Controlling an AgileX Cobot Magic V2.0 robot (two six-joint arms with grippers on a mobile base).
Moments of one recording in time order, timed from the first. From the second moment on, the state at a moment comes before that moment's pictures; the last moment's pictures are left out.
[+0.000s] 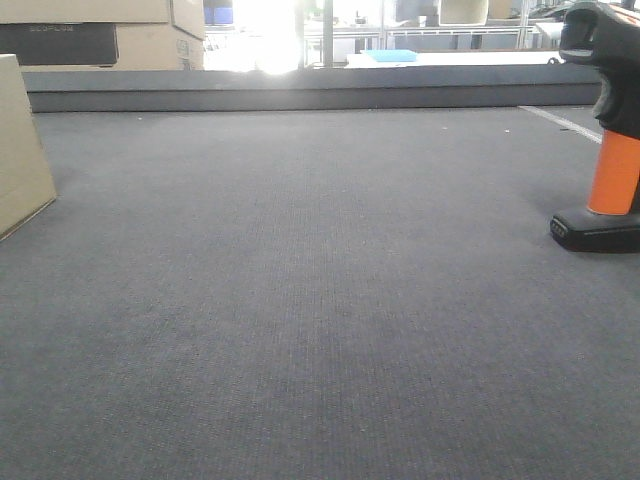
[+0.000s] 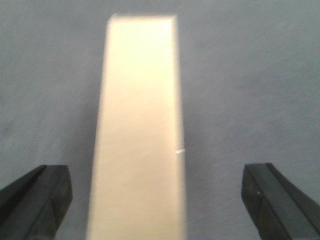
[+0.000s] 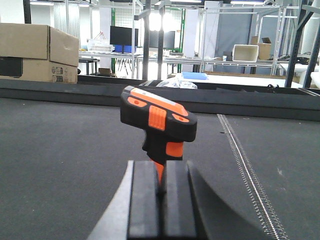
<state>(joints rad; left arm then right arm) 0.07 1.36 -1.19 0.06 0.72 -0.05 0.01 0.00 0.00 0.05 -0.04 -0.03</state>
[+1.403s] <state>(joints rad) 0.11 1.50 -1.20 -0.04 0.85 0.03 0.01 0.00 0.00 0.05 -0.04 -0.03</state>
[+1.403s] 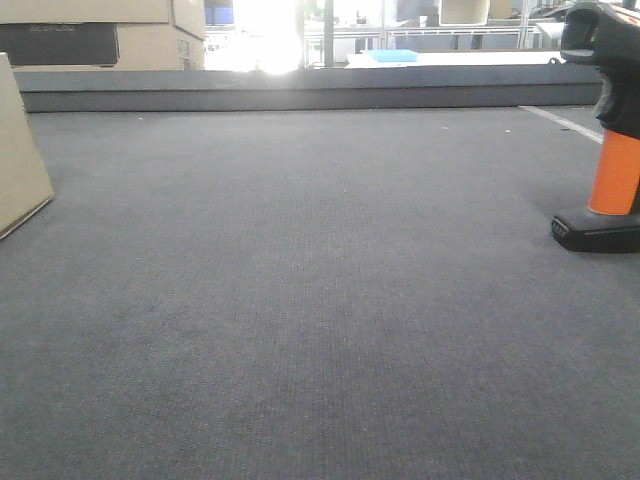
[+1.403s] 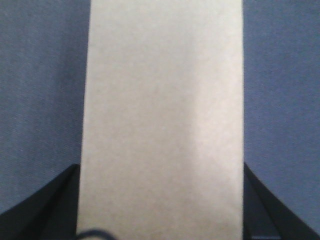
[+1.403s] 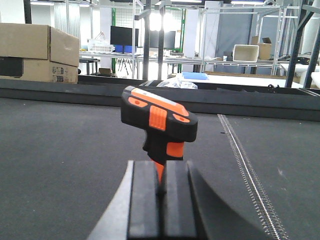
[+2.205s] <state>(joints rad) -0.19 1.50 -1.30 -0.37 0.77 -0.01 0.01 0.00 0.00 0.05 -0.04 -0.03</state>
